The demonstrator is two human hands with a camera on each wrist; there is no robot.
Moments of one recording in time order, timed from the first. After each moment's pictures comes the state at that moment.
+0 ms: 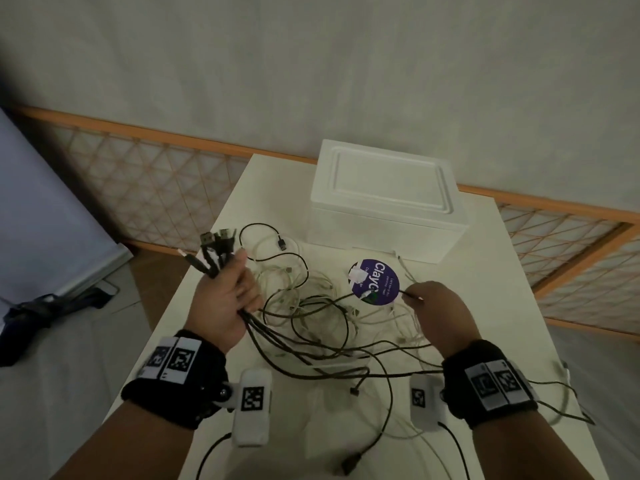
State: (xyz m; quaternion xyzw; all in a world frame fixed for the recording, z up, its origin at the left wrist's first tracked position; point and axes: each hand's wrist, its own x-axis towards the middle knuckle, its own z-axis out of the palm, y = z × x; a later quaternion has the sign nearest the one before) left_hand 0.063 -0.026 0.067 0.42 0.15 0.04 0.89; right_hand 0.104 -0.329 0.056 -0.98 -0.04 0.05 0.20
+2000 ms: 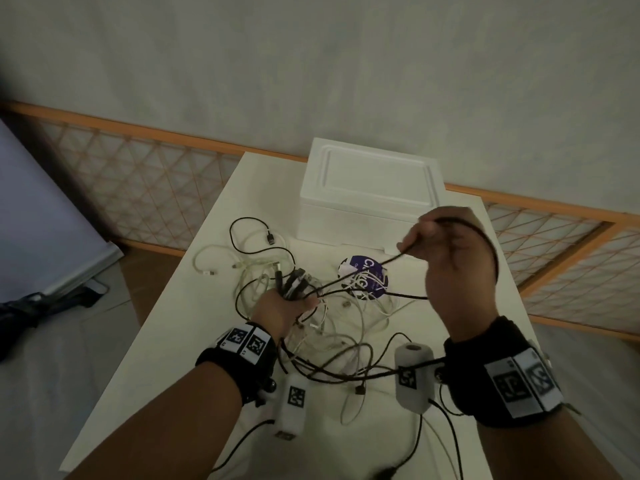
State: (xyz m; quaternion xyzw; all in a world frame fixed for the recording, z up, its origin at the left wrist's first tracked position) left_hand 0.083 -0.090 0.003 0.74 0.24 -0.11 0.62; right_hand 0.079 -0.295 0.155 -0.74 -0.15 -0.20 0.62
